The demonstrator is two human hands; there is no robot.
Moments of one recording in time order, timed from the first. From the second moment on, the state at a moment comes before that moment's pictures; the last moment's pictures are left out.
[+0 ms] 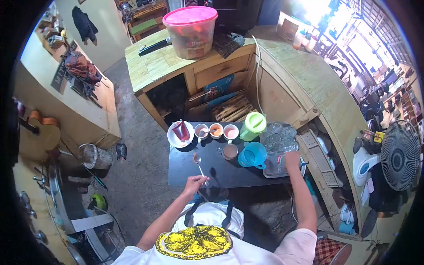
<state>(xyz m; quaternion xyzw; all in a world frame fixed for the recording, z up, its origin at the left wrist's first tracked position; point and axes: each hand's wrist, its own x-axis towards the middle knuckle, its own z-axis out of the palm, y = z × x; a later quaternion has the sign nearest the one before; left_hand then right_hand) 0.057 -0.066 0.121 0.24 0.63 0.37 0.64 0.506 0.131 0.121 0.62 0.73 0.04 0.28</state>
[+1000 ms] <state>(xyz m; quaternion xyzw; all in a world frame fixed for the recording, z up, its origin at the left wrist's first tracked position) -0.001 -0.090 0.079 0.28 0.70 0.43 0.49 0.185 0.032 0.009 0.44 0.54 -0.58 -0.42</state>
